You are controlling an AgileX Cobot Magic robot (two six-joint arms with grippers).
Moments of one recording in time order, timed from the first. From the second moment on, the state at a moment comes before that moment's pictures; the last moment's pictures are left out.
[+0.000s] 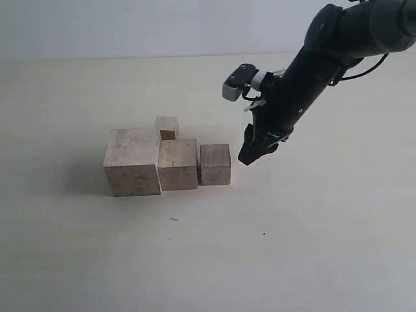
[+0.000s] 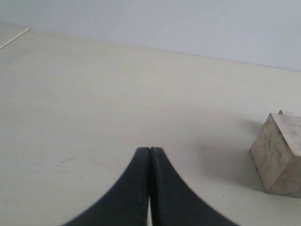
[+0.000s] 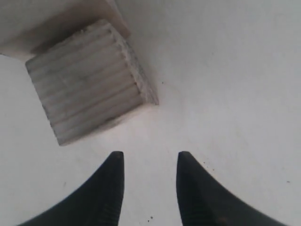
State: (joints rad) left arm 0.03 0.01 0.00 -0.02 0.37 -0.11; right arm 0.46 2.10 -1.37 0.55 0.89 -1.09
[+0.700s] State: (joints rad) left arm 0.03 0.01 0.00 -0.02 0.37 -0.11; right arm 0.46 2.18 -1.37 0.69 0.87 -1.09
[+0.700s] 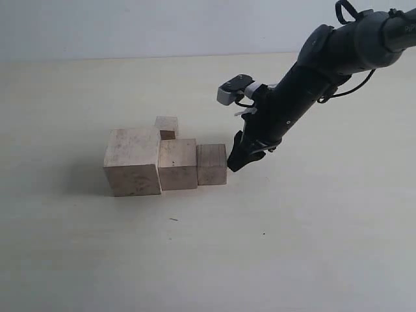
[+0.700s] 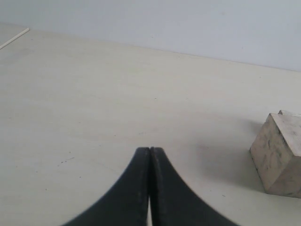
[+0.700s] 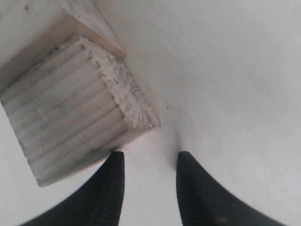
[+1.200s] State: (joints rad) left arm 0.03 0.01 0.00 -0.02 0.37 -0.11; right arm 0.46 2.07 -1.37 0.54 0.85 -1.01
